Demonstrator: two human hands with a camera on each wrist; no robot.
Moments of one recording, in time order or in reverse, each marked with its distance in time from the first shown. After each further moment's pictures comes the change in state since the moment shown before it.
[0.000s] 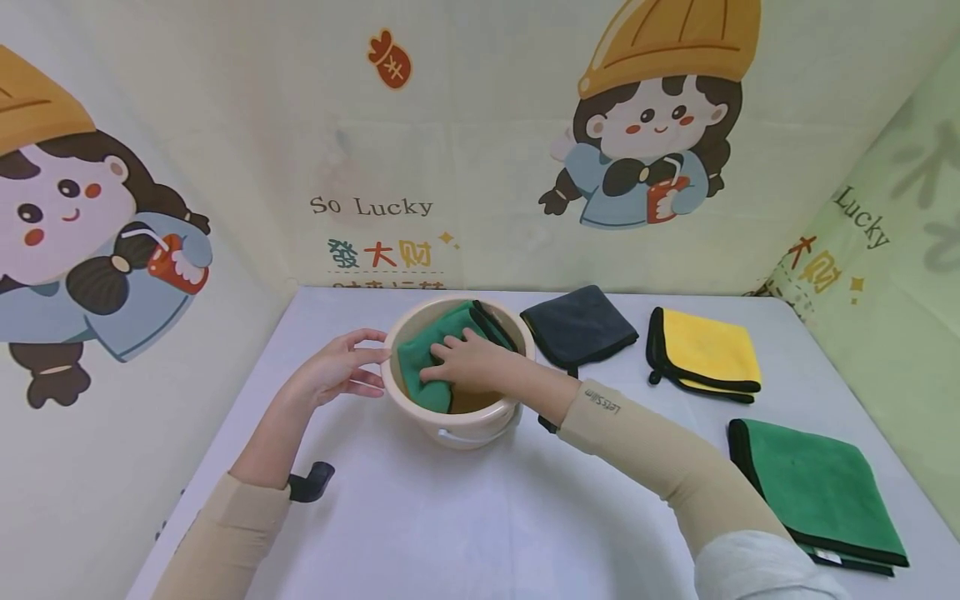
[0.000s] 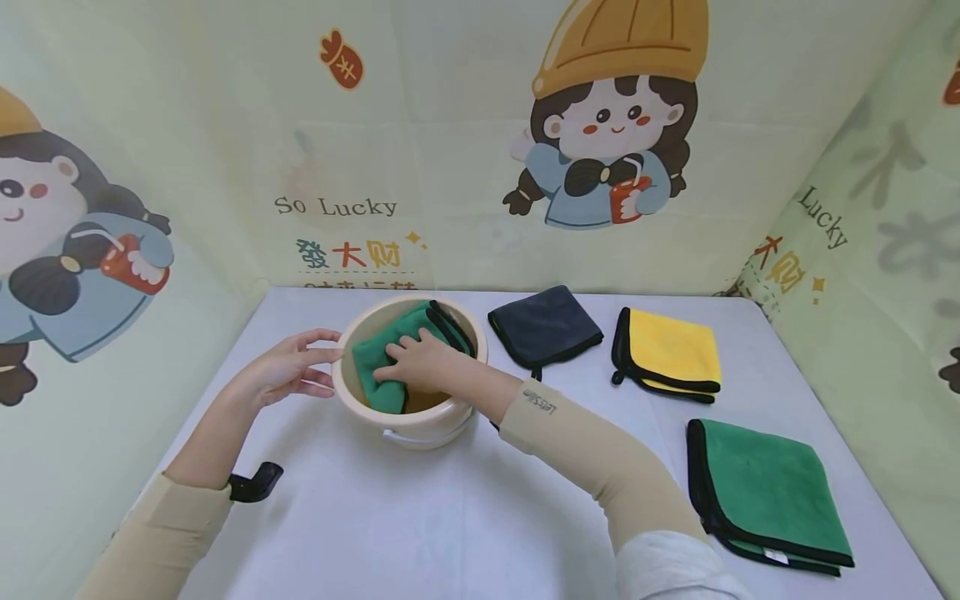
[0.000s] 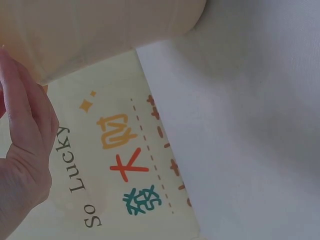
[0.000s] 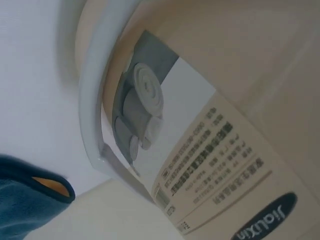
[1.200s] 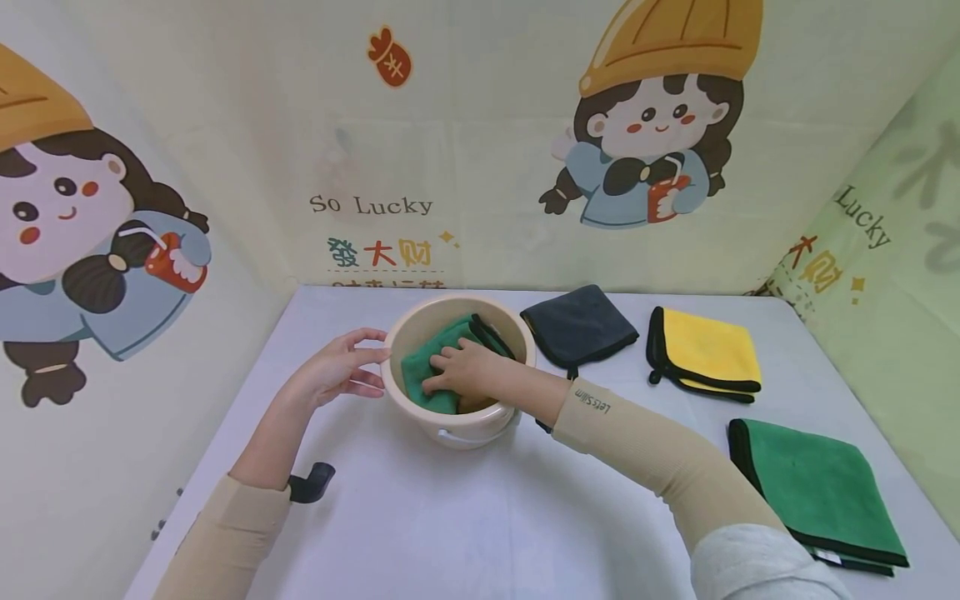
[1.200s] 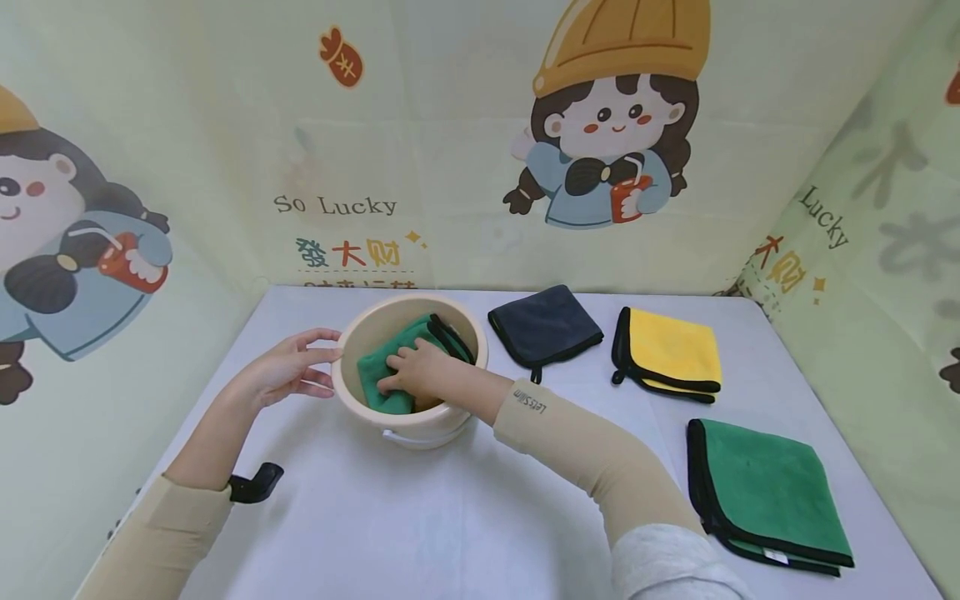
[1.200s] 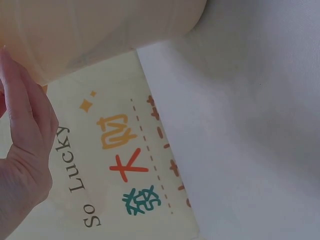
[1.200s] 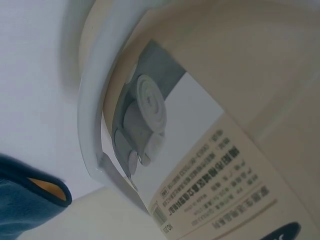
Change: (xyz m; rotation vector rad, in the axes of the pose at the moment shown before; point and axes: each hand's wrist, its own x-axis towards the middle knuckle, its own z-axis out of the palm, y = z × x) left_hand 0.002 -0.001 0.001 0.003 0.003 -0.002; right_hand 0.006 -0.008 0.005 -0.070 -0.108 -0.045
